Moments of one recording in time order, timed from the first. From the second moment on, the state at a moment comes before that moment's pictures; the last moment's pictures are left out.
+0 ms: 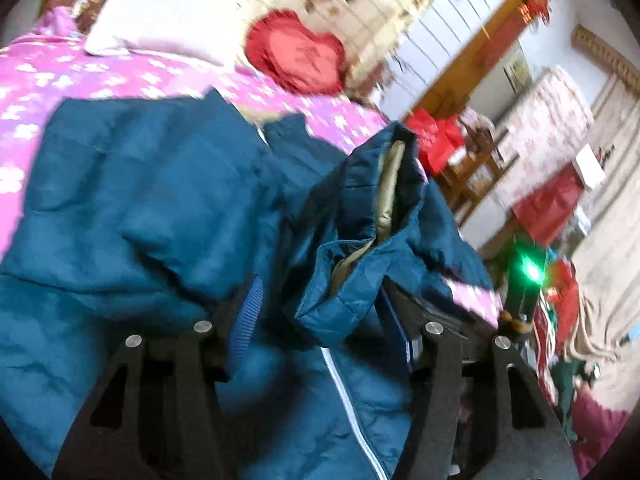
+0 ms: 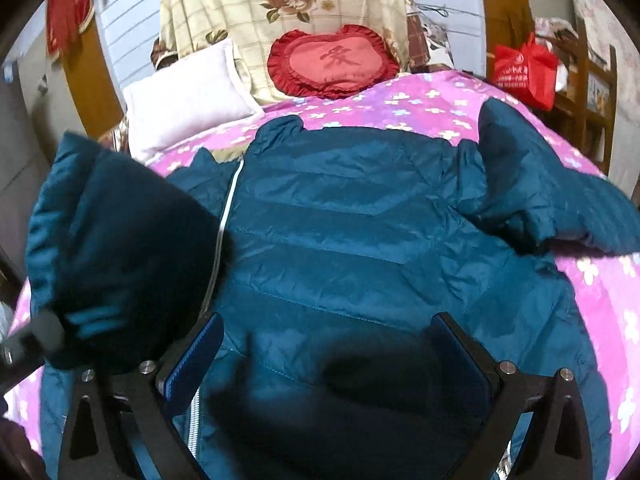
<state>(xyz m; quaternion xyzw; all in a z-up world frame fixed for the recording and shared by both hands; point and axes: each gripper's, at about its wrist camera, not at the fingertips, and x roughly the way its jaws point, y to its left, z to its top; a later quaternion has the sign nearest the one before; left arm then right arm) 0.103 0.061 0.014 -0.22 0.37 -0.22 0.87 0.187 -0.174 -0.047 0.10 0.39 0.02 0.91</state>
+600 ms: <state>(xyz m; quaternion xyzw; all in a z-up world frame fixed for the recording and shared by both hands) 0.111 0.126 0.015 -0.27 0.37 -0.09 0.89 0.174 -0.191 -0.041 0.15 0.37 -0.02 0.92</state>
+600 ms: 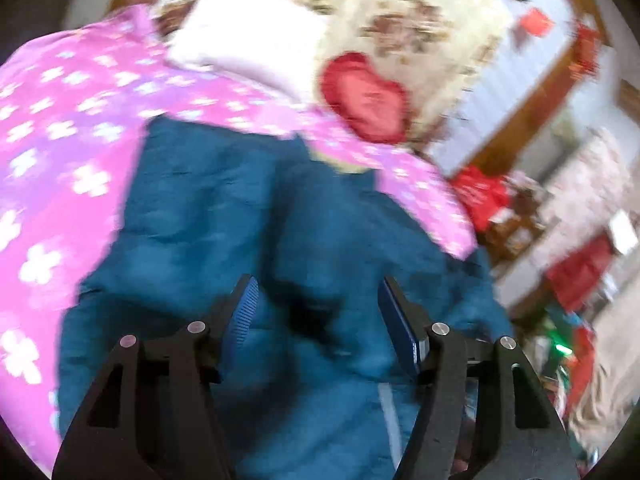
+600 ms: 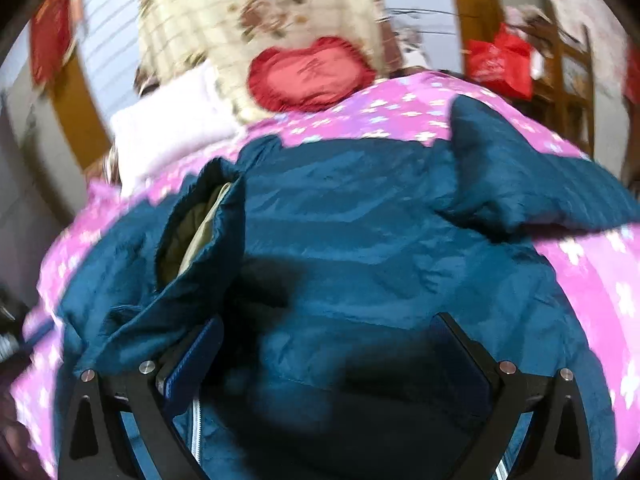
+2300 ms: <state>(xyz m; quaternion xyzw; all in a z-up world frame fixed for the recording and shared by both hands) 0.148 0.142 -0.038 -0.19 0.44 0.04 0.88 0.259 -0.288 -0.073 0.16 0.41 0.00 0.90</state>
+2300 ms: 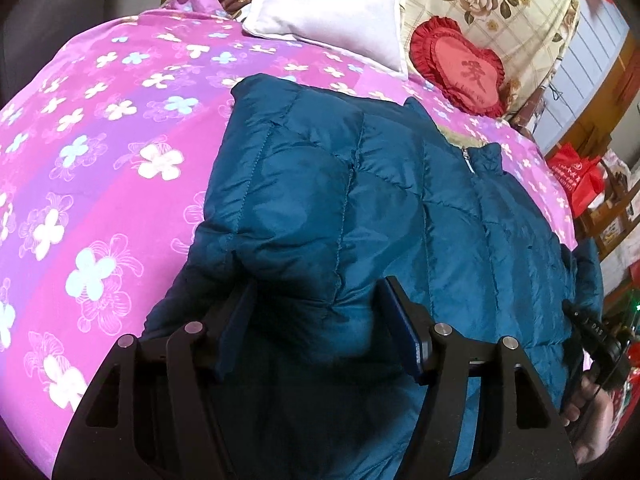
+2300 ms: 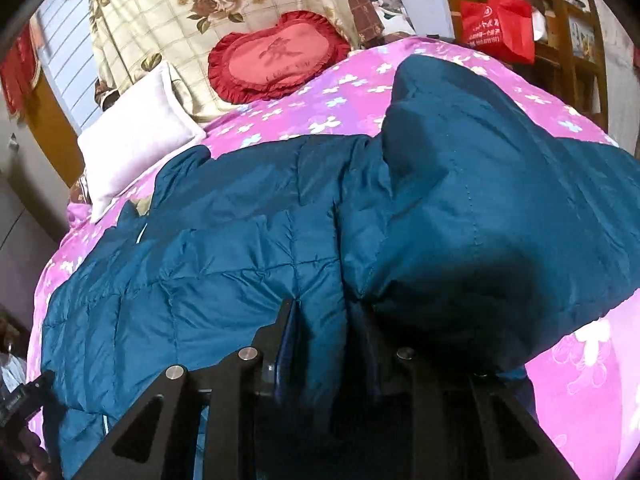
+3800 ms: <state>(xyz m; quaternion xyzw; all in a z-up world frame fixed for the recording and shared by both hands) 0.146 0.117 -0.038 -0.10 0.43 0.07 0.90 0.236 -0.188 -0.047 0.06 0.40 0.06 0.91</state>
